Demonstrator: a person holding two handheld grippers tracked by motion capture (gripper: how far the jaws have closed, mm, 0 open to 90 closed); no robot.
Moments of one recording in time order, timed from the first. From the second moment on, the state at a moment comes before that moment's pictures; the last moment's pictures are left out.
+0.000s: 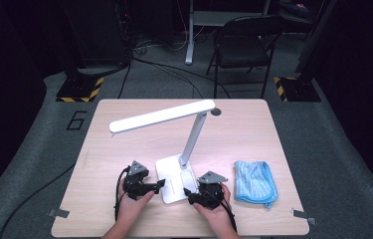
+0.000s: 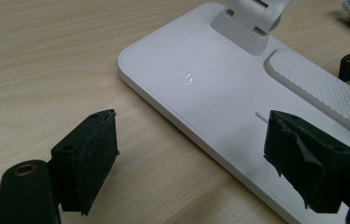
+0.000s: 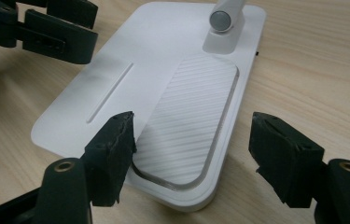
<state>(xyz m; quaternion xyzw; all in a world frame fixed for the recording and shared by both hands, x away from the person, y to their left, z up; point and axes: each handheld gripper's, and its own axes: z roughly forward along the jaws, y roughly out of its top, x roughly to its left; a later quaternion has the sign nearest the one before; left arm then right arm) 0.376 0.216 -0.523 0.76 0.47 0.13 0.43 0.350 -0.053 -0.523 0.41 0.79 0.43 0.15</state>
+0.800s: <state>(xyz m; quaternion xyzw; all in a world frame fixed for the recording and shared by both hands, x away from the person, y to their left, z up) 0.378 0.207 -0.523 0.78 0.44 0.13 0.44 0.371 -0.091 -0.521 0.46 0.76 0.42 0.18</state>
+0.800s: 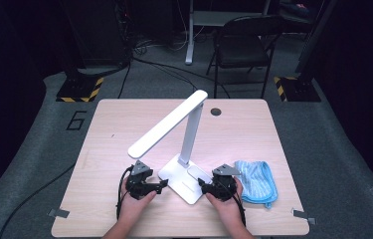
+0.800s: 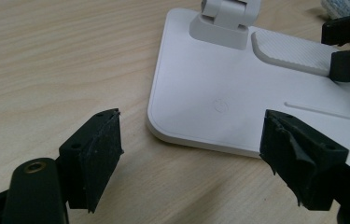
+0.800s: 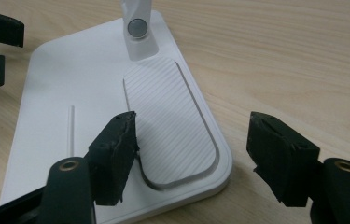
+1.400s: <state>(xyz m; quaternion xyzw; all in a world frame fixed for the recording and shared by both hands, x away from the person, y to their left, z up) 0.397 0.190 -0.528 0.79 0.41 0.10 0.44 0.330 -0.089 -0.528 0.47 0.76 0.43 0.13</state>
